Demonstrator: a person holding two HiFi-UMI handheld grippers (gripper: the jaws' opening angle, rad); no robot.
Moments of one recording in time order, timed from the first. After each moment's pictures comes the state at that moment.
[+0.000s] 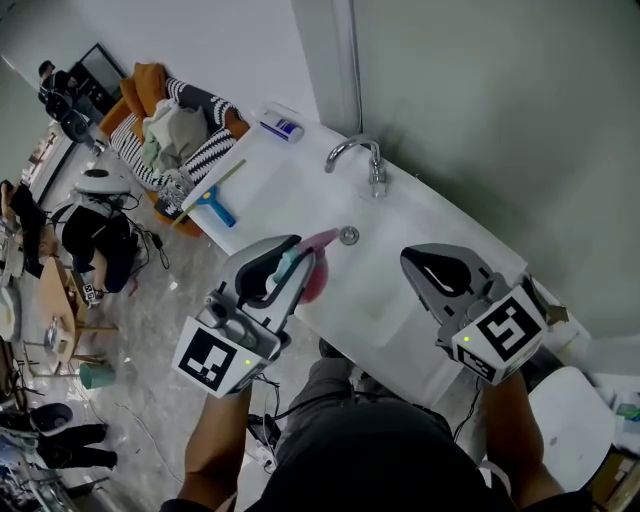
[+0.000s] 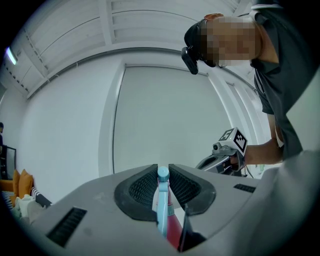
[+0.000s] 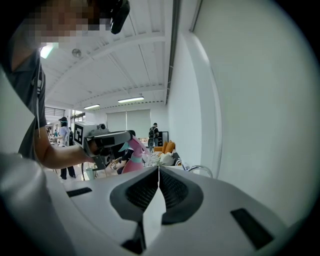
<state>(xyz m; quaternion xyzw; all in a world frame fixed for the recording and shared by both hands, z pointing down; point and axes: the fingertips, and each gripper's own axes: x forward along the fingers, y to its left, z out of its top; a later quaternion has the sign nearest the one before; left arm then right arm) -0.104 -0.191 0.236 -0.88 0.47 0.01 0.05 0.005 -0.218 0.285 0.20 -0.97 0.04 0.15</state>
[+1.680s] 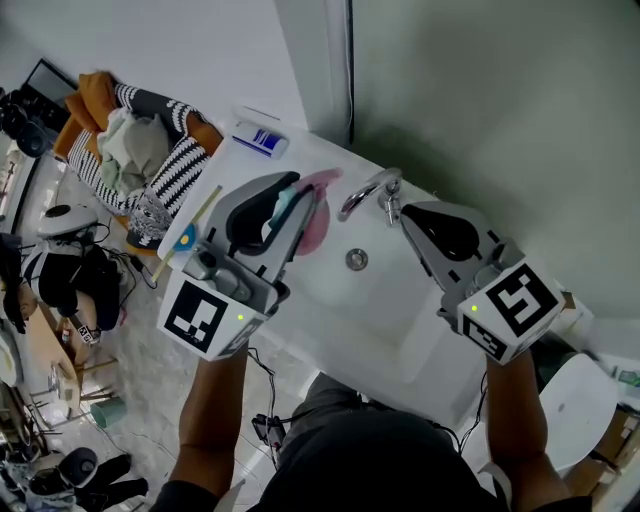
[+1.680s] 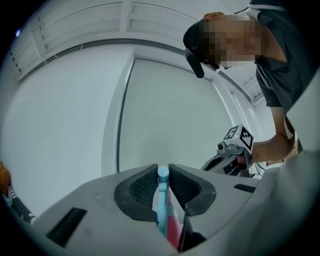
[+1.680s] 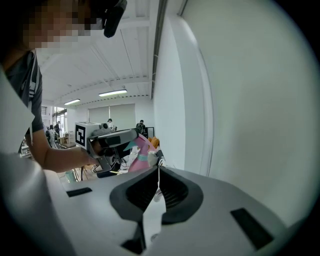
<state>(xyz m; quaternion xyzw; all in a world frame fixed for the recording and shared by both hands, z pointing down) -0.196 -0.416 0.263 -0.91 0.41 0.04 0.07 -0.091 -0.410 0.314 0.28 -0.94 0.06 0.17</state>
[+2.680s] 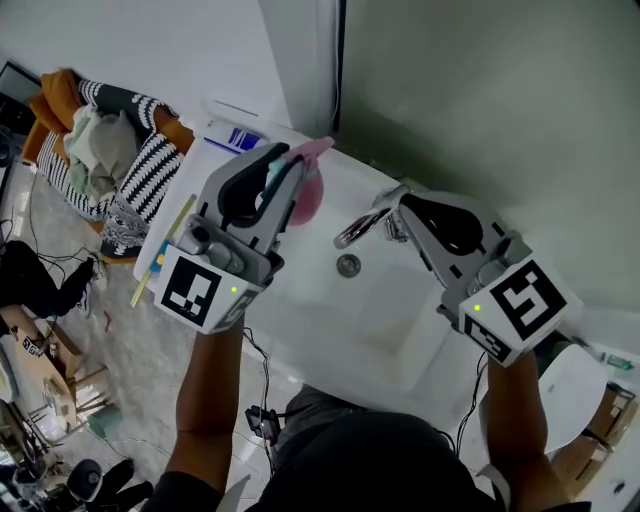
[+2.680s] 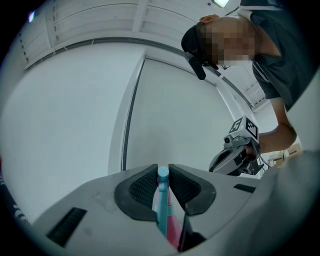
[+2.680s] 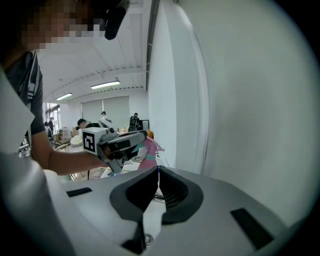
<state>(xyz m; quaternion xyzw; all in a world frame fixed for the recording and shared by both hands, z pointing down) -0.218 -0.505 0.305 -0.91 0.40 0.09 0.06 -0.106 -0.470 0.338 0.30 -0.93 0.07 0.21</state>
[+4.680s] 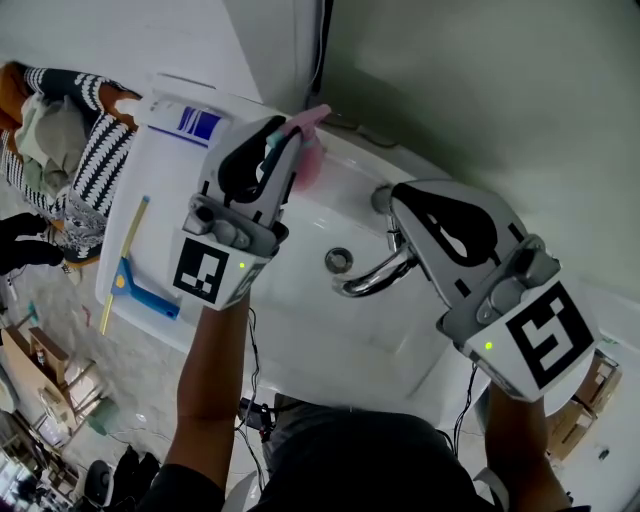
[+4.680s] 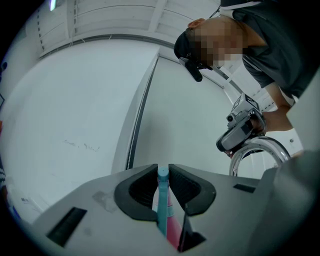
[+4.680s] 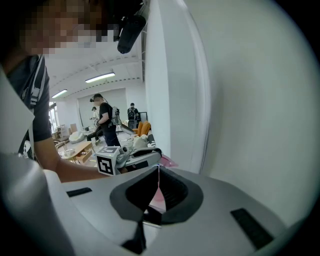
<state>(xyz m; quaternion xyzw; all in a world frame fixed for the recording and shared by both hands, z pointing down) -0.216 -0.599 0.442 -0.90 0.41 0.13 0.02 -0.130 -0.537 0.403 0.31 -0.91 0.11 0.25</state>
